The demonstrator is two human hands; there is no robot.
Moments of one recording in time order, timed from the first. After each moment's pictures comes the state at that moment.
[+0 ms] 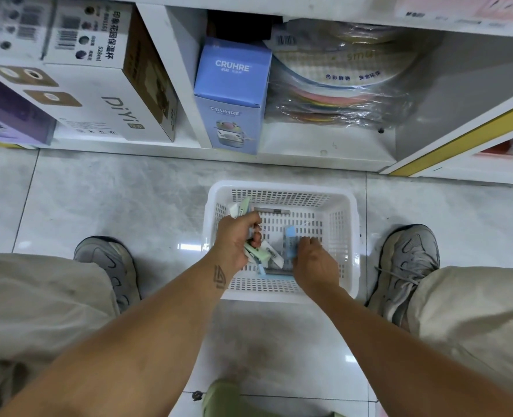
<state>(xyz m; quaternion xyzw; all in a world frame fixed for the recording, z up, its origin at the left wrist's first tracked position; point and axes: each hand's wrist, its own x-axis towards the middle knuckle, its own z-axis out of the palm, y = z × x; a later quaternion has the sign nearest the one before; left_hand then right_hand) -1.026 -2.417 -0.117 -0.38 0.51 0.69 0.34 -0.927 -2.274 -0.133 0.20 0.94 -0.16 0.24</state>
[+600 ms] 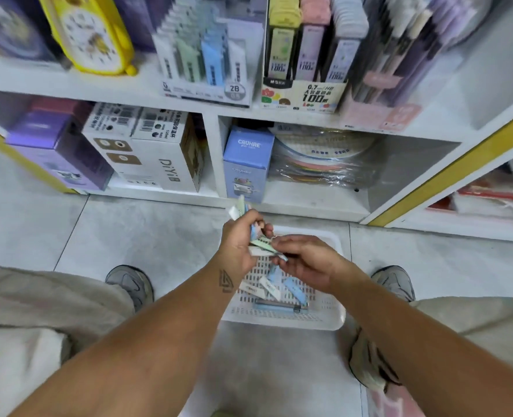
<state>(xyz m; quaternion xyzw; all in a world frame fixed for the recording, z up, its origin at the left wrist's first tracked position) -1.048 -2.415 -0.004 -0.30 0.40 0.82 0.29 -0.983 -2.274 0.014 0.29 0.47 -0.79 0.27</state>
